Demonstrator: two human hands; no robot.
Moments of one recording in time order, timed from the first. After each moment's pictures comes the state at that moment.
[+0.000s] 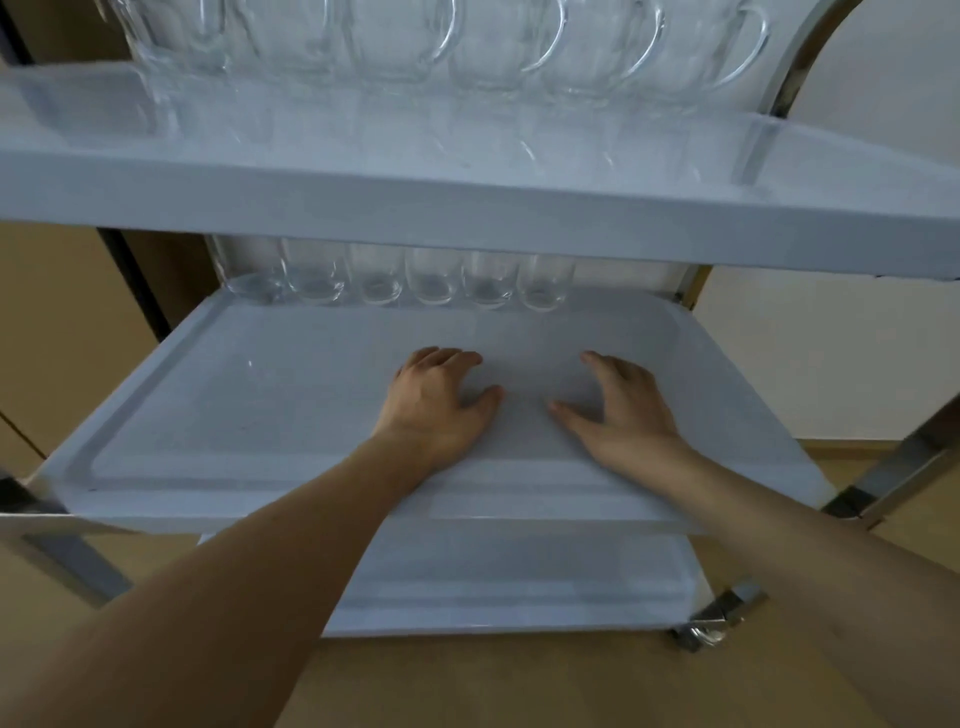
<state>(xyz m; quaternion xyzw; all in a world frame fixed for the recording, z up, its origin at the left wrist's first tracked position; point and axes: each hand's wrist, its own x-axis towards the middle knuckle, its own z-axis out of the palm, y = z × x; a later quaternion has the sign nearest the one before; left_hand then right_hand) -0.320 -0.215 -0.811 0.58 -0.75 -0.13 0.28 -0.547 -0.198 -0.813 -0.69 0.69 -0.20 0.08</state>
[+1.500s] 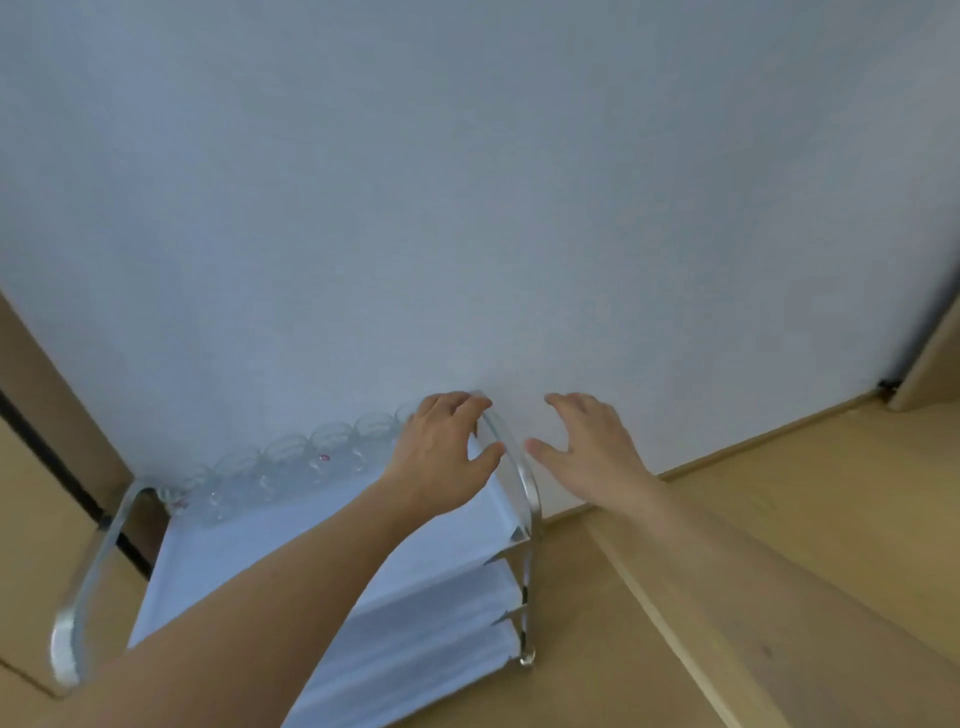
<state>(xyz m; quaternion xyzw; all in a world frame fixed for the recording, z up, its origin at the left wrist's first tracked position) -0.489 0.004 -0.159 0.39 -0.89 -0.06 0.21 -0.683 0.083 -0.170 -0.59 0.76 -0.24 0.08</state>
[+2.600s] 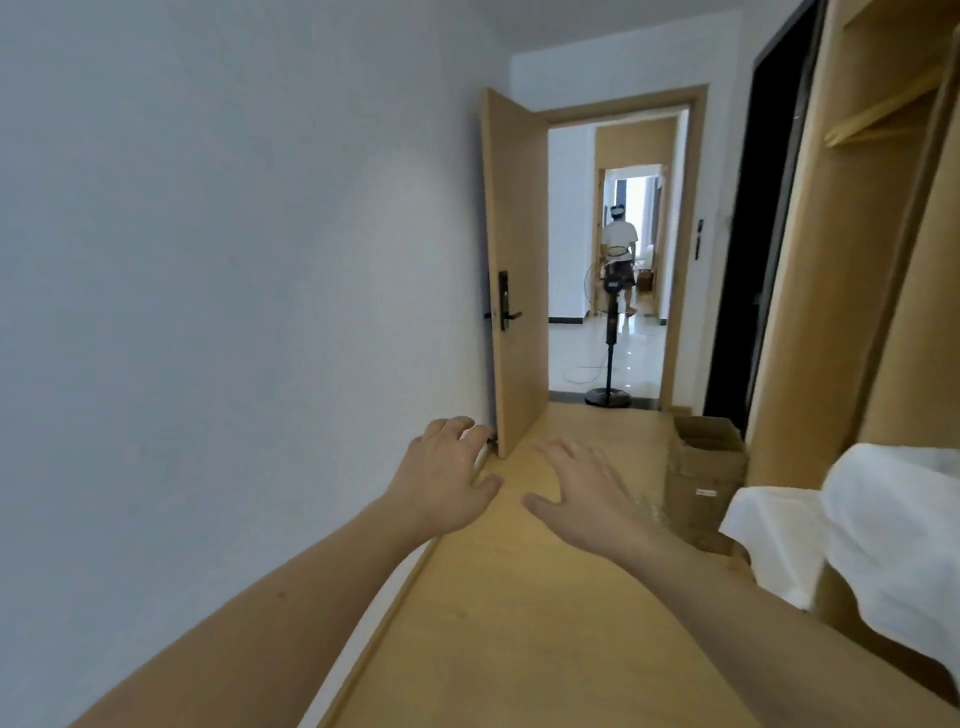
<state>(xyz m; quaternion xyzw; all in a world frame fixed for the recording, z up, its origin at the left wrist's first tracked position) -1.148 0.058 -0.090 -0.04 -0.98 -0.07 0.18 -1.201 0.253 -0.124 -0.27 0.93 -0.22 -0.10</state>
